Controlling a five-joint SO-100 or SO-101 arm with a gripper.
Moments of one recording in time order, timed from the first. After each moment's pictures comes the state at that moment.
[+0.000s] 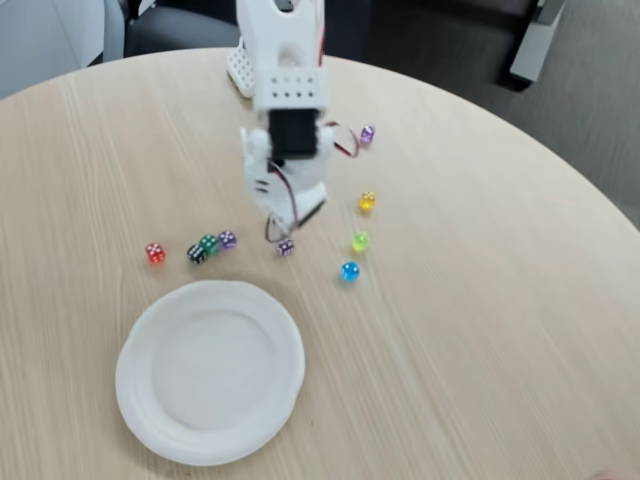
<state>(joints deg) -4.3 71.5 101.0 74.8 54.3</state>
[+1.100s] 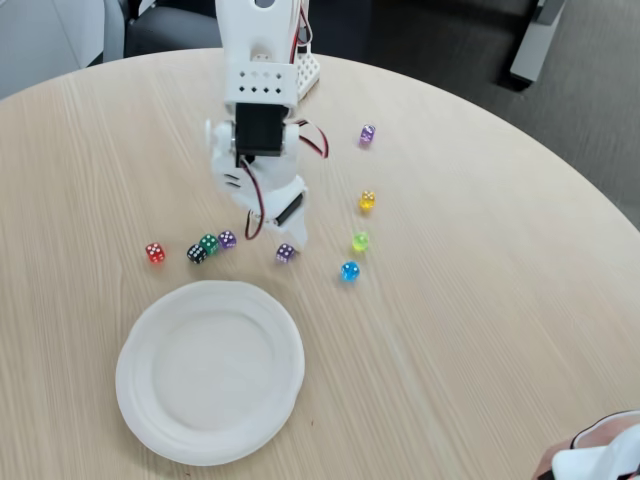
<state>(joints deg) 7.6 71.8 101.0 74.3 45.3</state>
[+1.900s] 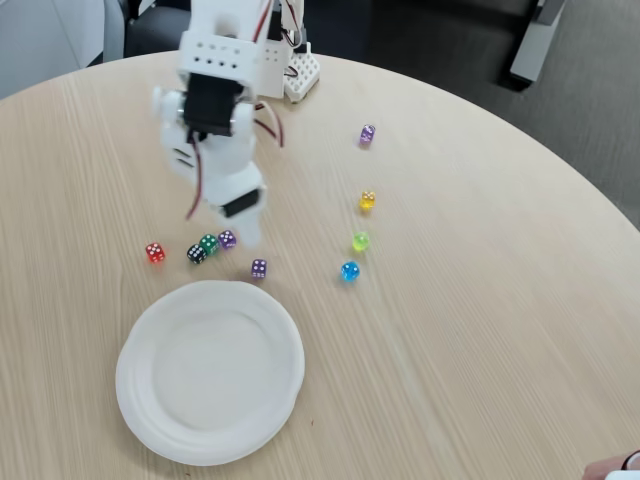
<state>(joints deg) 9.9 82.6 100.8 78.3 53.3</state>
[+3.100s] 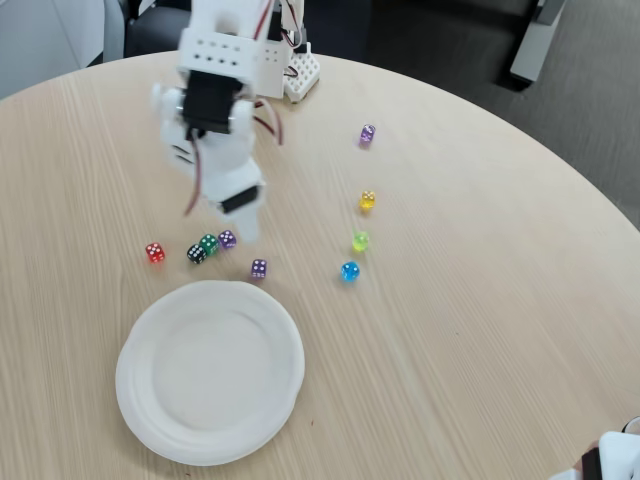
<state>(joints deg) 13.1 83.1 101.2 79.5 53.6</state>
